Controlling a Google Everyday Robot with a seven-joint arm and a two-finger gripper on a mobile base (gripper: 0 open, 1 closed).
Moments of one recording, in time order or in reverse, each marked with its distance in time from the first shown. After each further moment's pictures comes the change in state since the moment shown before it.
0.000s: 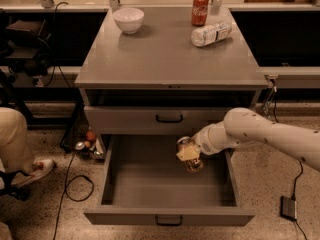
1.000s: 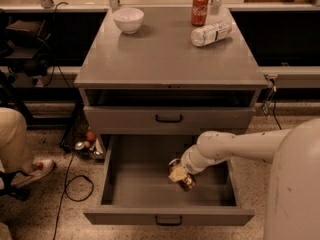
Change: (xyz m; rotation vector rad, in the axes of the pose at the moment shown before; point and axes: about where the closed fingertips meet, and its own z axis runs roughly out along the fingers) arm 0.062 0.030 0.097 0.002 0.186 -0.040
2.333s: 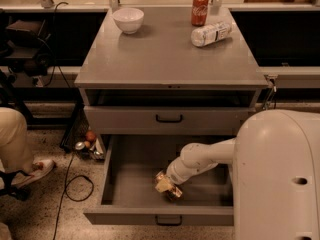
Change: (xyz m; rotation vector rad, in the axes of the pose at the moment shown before) arm -0.003 0.037 0.089 -0.094 0.011 0.037
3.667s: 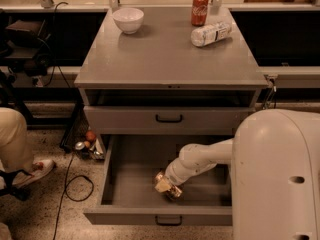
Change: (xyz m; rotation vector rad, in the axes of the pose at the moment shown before) arm 0.001 0.004 0.005 -0.010 0.005 -0.002
